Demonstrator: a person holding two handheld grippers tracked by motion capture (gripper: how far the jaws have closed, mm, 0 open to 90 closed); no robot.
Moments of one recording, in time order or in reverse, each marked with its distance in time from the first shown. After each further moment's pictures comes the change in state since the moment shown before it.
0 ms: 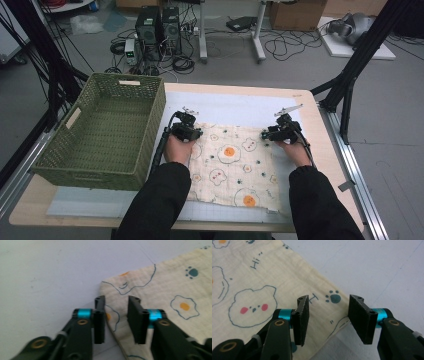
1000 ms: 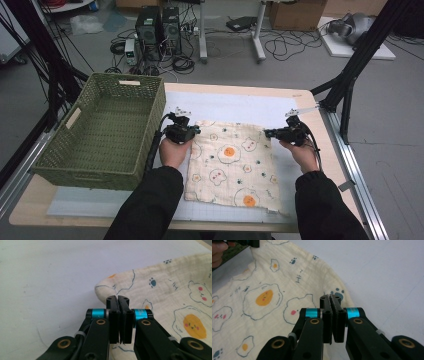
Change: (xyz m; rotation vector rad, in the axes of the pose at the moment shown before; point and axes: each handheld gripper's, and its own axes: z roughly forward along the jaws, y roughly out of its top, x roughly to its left) left arm 0.005 -0.011 -0.036 -0.145 -0.151 -0.068; right arm 0.005 -0.012 -0.030 -0.155 0.230 0.078
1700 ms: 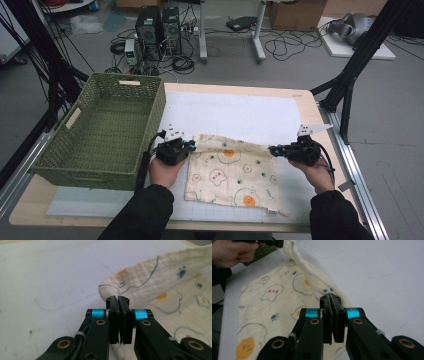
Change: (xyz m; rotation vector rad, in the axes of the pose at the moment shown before) left arm -0.027 -0.048 -0.059 -0.053 -0.050 0.105; right arm 0.050 -0.038 -0.045 -0.037 0.129 -0.119
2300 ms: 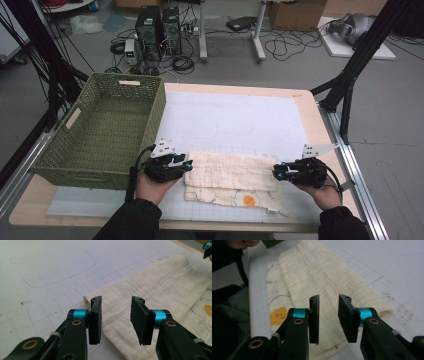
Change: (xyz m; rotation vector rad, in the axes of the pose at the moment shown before) left arm -0.009 -0.012 -0.044 0.021 -0.086 0.003; right arm 0.038 -0.031 -0.014 0.028 0.030 -0.044
